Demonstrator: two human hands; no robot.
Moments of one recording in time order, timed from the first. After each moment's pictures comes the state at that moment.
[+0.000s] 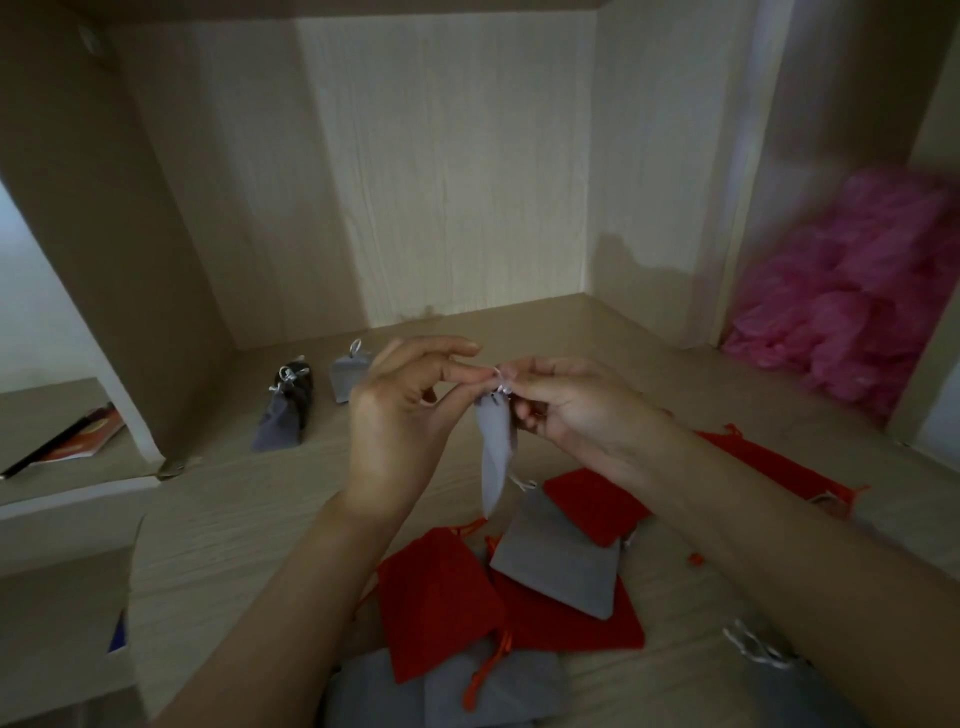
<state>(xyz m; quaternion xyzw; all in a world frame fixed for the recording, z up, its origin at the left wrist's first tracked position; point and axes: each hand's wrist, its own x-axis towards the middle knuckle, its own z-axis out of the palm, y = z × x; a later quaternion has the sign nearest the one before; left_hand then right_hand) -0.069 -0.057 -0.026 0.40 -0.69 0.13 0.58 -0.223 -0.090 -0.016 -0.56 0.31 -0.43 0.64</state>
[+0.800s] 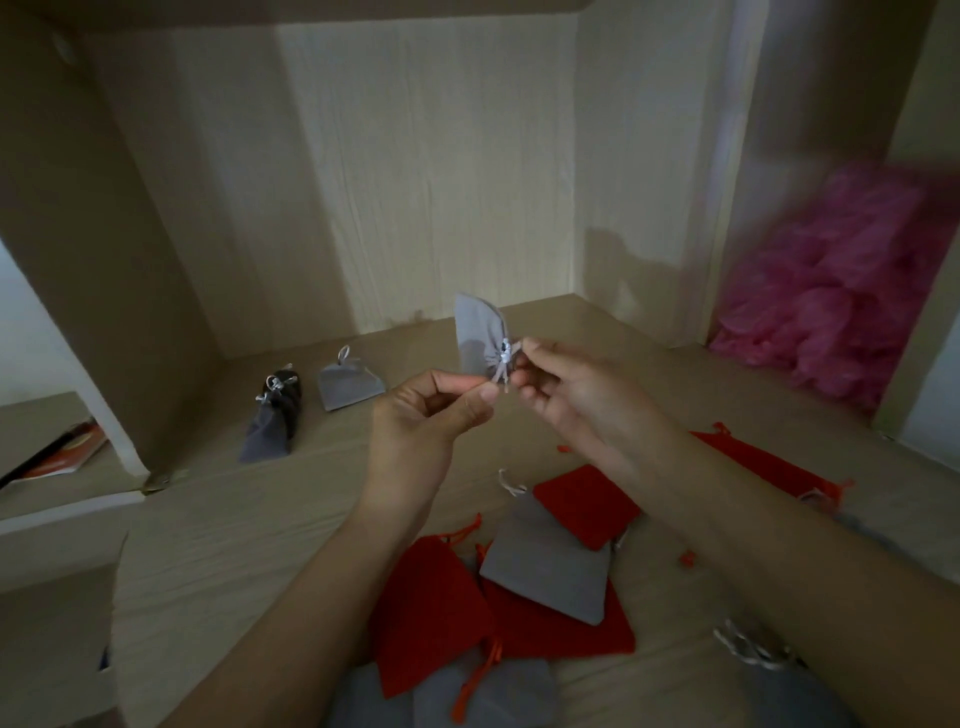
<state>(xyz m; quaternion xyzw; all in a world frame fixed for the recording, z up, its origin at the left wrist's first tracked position) -0.094 -0.057 -0.033 0.40 -0.52 -0.37 0.66 -0.226 -0.097 -0.012 -0.41 0.26 -0.55 0.67</state>
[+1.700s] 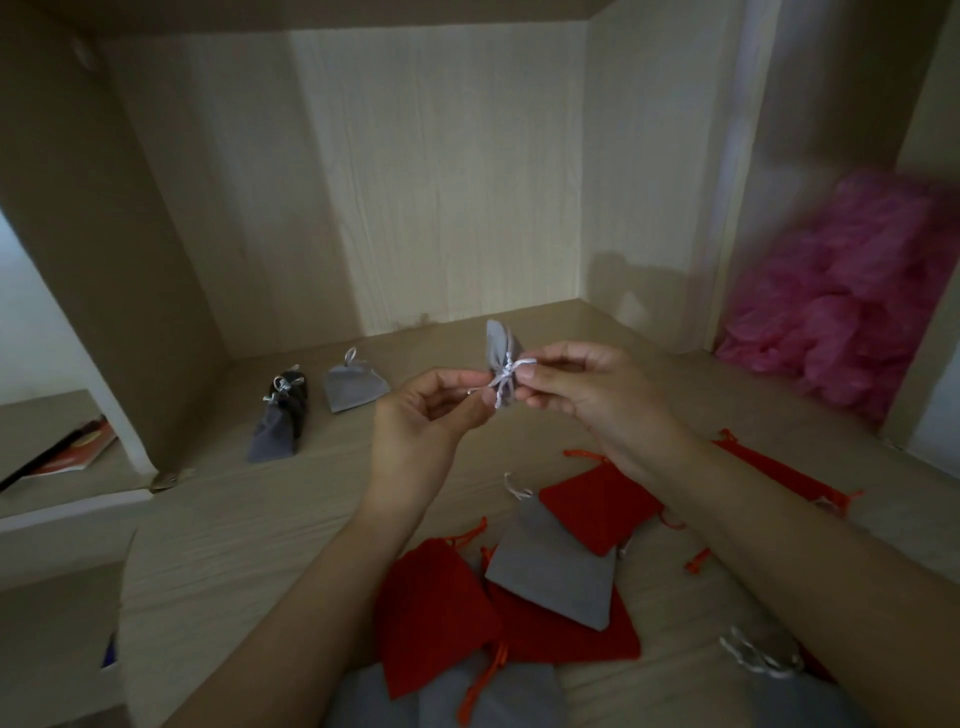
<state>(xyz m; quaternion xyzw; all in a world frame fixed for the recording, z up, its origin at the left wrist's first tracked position) -0.089 -0.061 -0.032 0.42 -0.53 -0.34 0.65 -0.241 -0.096 -0.014 -0.58 0.31 -0.53 0.54</state>
